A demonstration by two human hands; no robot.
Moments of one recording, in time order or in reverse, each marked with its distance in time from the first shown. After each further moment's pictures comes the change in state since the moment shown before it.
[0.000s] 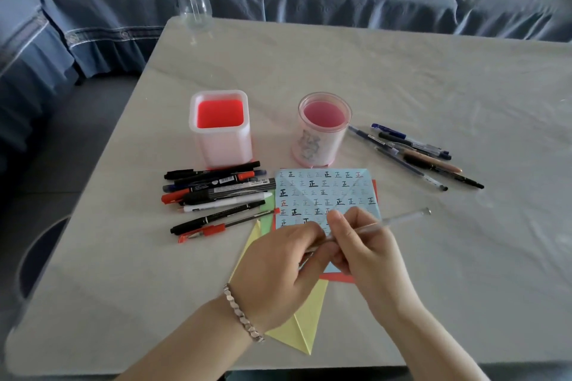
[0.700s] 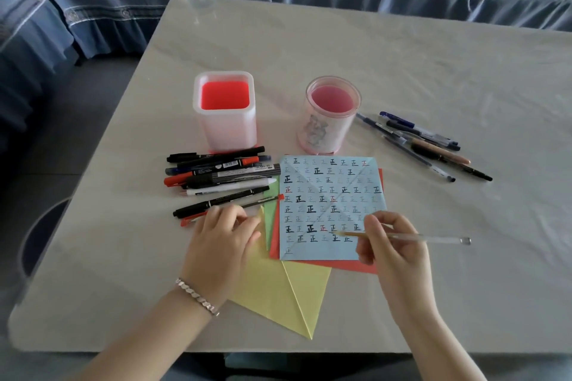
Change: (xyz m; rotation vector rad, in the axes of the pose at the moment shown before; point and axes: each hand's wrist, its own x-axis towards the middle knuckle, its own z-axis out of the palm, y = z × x) left_hand -0.039 -0.086 -0.001 0.636 0.164 -0.085; right_hand -0.005 0.030 -0.023 0.032 0.234 -0.017
